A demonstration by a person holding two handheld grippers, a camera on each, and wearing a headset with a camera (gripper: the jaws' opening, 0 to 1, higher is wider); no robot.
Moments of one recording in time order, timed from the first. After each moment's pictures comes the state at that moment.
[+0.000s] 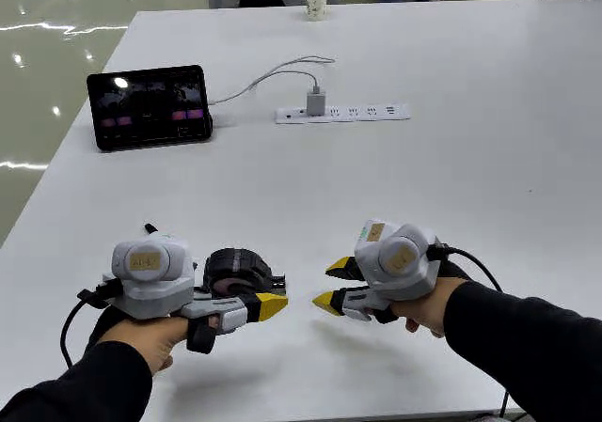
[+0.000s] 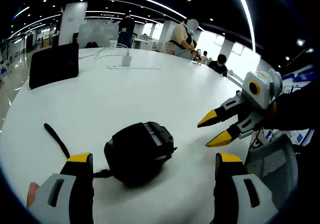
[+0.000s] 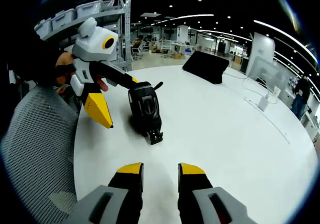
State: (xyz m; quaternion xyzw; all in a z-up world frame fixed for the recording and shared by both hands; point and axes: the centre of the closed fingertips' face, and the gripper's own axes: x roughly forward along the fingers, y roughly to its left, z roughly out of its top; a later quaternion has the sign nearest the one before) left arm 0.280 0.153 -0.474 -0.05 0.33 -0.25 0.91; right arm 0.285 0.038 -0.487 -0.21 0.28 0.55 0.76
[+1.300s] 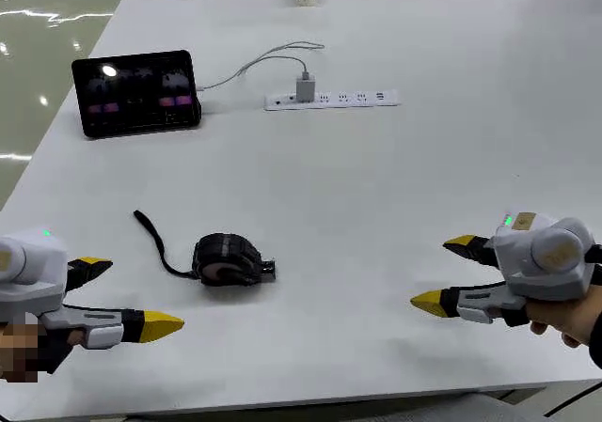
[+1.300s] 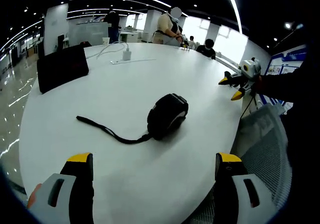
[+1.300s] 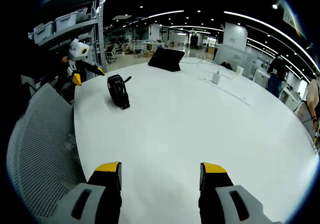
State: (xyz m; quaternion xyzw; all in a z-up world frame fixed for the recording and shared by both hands) left arm 0.227 0.241 -0.455 0.01 0.36 -0.30 0.88; right arm 0.281 -0.119 -0.465 -0.18 0.31 0.46 0.82
